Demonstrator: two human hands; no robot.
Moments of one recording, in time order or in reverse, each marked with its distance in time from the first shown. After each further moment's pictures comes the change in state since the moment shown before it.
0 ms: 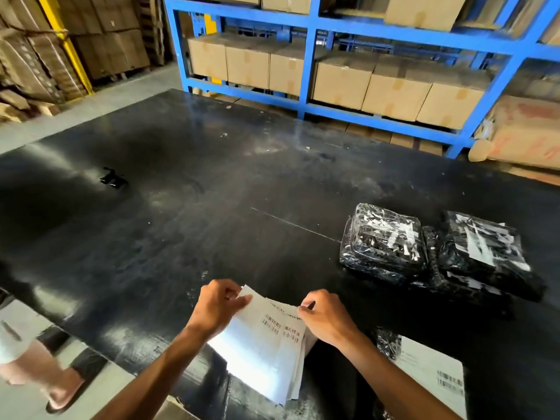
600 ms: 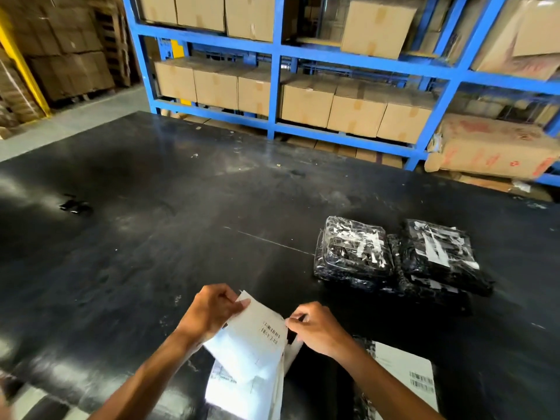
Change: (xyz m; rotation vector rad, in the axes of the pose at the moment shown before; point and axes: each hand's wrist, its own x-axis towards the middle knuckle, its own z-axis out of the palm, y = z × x) left_hand 0.005 0.046 0.000 -0.172 -0.177 0.016; right_hand -0.015 0.009 -0.025 0.178 -0.039 0.024
